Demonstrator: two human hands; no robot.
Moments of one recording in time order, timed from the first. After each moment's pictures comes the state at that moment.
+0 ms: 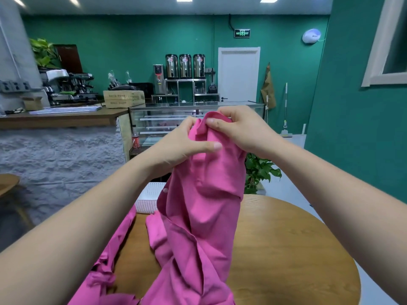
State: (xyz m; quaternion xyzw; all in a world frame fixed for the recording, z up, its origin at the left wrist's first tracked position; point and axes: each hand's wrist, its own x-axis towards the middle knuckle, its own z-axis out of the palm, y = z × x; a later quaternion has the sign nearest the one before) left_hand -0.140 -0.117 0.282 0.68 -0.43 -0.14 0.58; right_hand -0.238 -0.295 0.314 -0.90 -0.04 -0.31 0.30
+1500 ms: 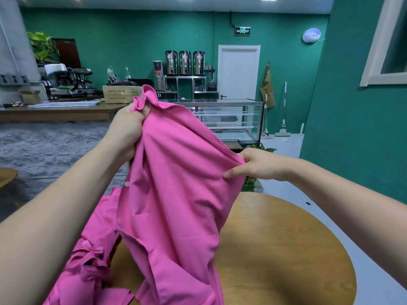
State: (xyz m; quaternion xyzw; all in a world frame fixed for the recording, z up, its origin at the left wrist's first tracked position) left_hand -0.099 -0.057 0.293 0.58 -0.28 0.01 0.77; right_hand -0.265 -0.332 0.248 -0.94 -0.02 -0.01 0.35
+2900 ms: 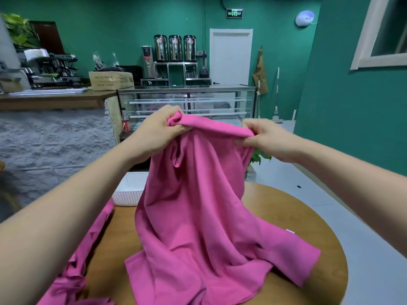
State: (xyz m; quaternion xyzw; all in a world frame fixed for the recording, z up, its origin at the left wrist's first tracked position) left_hand -0.125 -0.090 0.249 0.76 -0.49 0.12 0.40; right_hand -0.291 -0.354 0.240 -0.91 0.02 -0.18 0.37
